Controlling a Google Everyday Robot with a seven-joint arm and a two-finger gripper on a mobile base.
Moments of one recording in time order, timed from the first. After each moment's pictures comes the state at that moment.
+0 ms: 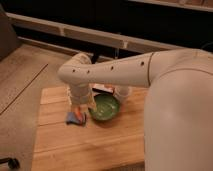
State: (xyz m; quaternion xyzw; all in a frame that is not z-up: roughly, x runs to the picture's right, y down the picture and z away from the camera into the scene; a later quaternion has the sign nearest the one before) arm -0.107 0.101 0.703 -0.26 0.23 0.64 0.69
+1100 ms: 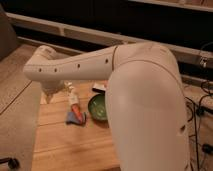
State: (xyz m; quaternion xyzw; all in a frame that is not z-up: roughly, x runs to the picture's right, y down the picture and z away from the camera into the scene) arm -0.238 0.038 0.720 -0.23 0.07 0.49 0.84
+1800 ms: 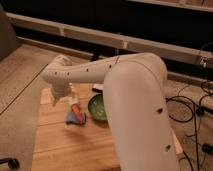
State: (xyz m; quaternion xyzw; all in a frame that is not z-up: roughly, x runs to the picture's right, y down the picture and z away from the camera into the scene) arm -0.234 0.067 0.797 -0.29 0.06 0.50 0.81
